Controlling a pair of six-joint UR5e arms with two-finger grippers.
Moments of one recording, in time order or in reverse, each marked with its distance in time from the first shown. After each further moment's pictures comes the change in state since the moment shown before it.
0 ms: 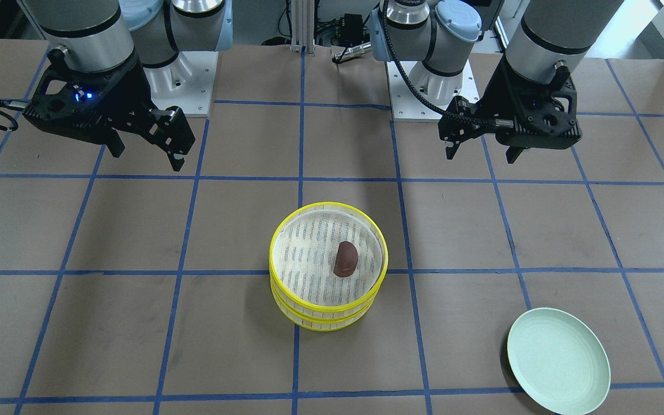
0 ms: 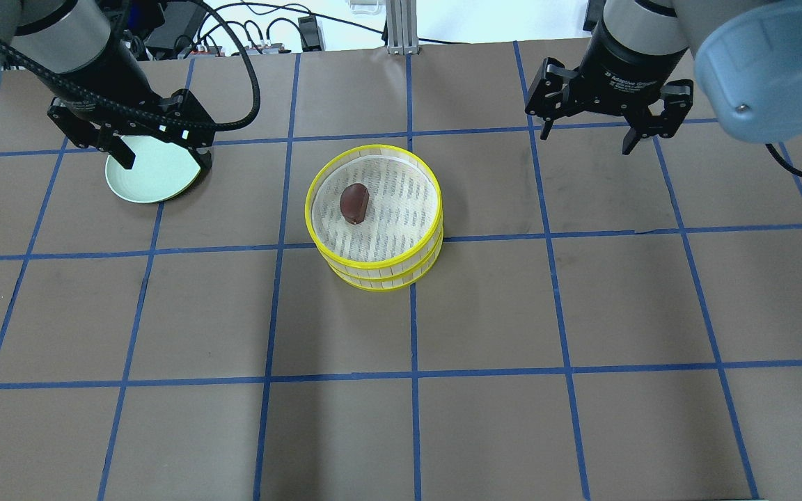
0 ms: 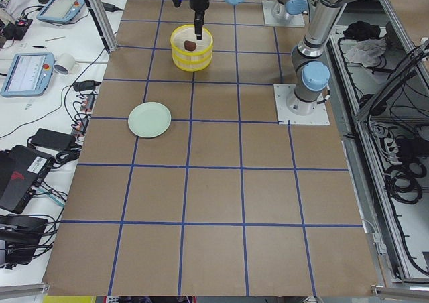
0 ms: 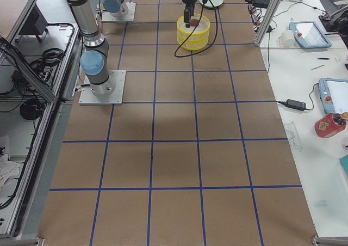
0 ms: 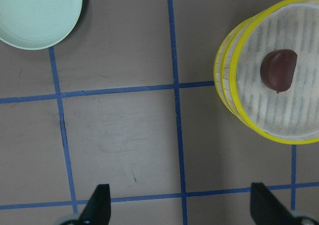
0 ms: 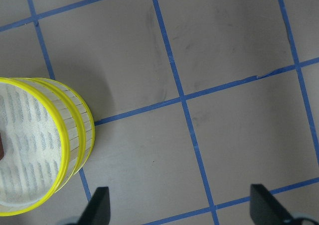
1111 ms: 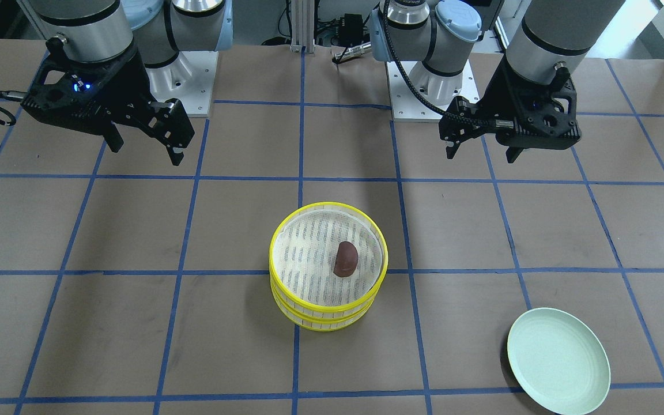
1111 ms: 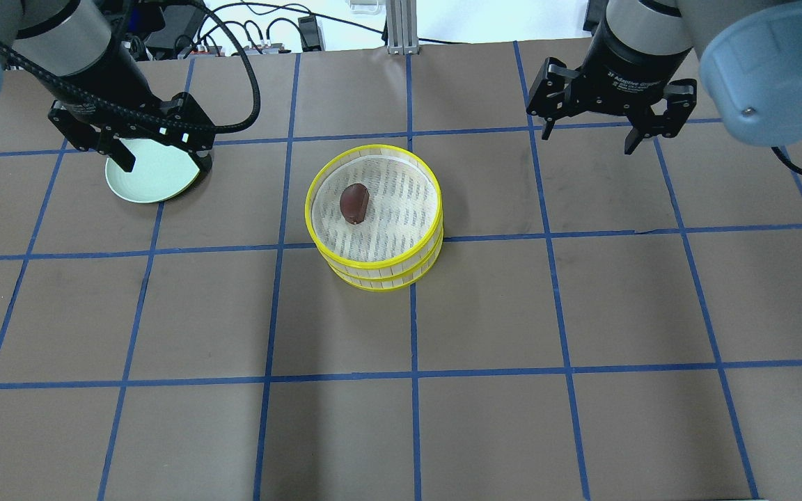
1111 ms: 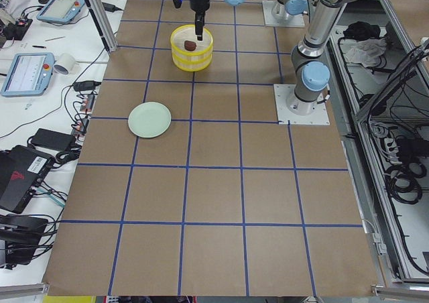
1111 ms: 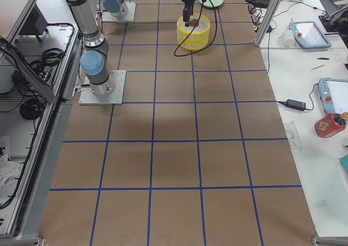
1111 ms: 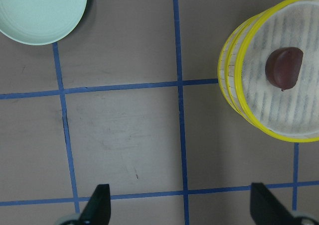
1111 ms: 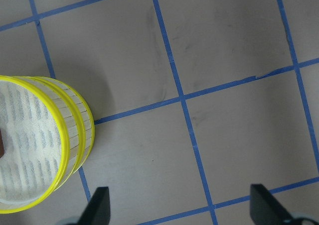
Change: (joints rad) left arm 0.002 0.002 -0.006 -0.003 0.001 0.002; right arm 0.000 -0.009 0.001 0.003 -0.001 -0.007
